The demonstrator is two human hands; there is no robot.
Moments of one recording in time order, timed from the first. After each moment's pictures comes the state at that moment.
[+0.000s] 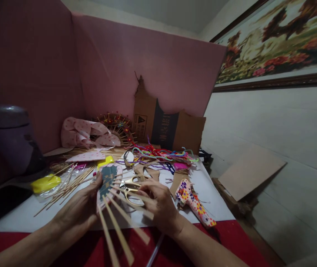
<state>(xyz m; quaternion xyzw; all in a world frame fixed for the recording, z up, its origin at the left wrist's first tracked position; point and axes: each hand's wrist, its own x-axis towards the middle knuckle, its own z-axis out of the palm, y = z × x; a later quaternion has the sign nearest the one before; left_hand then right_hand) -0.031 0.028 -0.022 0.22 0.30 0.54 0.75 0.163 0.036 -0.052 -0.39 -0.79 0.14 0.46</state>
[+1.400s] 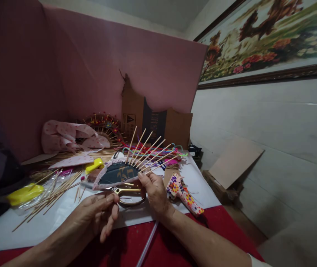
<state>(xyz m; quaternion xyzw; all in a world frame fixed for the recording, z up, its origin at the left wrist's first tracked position) -0.015 0.020 -0.041 0.42 0.30 0.41 0.75 0.159 0.045 -0.045 -0.40 -0.51 0.47 0.60</state>
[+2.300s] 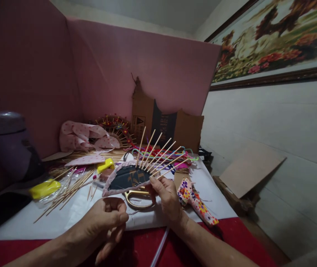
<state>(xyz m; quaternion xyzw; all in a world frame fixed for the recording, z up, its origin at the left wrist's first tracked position) -0.018 0.013 -0.044 0.45 0.29 0.34 0.78 0.163 0.042 -0.053 -0.37 -0.52 0.47 0.61</state>
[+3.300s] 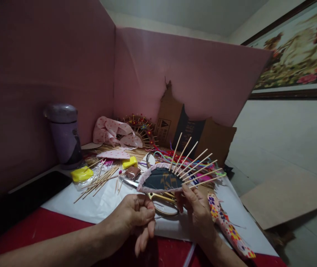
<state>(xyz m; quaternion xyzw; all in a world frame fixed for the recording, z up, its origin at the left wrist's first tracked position) -0.018 0.016 -0.055 0.44 0.22 0.38 0.79 0.152 0.027 -0.027 -0.42 -0.50 0.43 0.62</state>
